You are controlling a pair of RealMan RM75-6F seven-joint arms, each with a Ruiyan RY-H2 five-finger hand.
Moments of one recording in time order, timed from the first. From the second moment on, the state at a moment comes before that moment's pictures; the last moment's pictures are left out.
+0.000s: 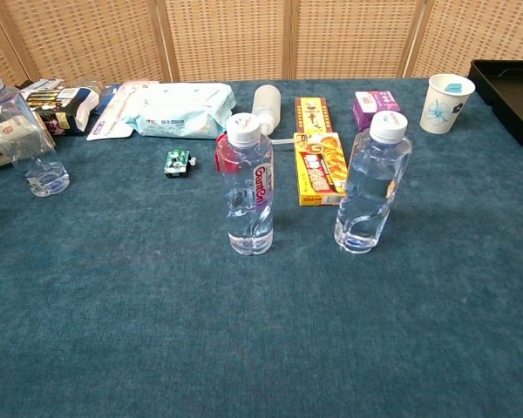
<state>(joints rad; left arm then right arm) -0.49 -1.40 -0.12 -1.03 1.46 0.98 -1.09 0.17 -1.10 -0.03 -1.60 -1.63 1.47 0.26</state>
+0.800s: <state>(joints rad) -0.52 -1.49 -0.17 -1.01 1.30 0.87 -0.91 0.17 -1.11 -0.02 -1.59 -1.64 1.45 0.30</state>
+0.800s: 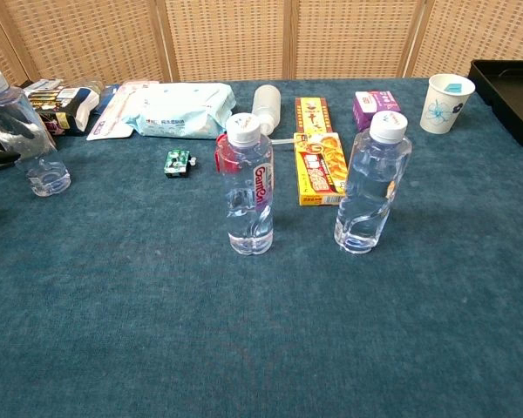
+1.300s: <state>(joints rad) -0.50 -1.45 -0.19 -1.10 1.33 0.94 -0.91 0.17 -1.11 -0.02 -1.59 -1.65 1.45 0.30</state>
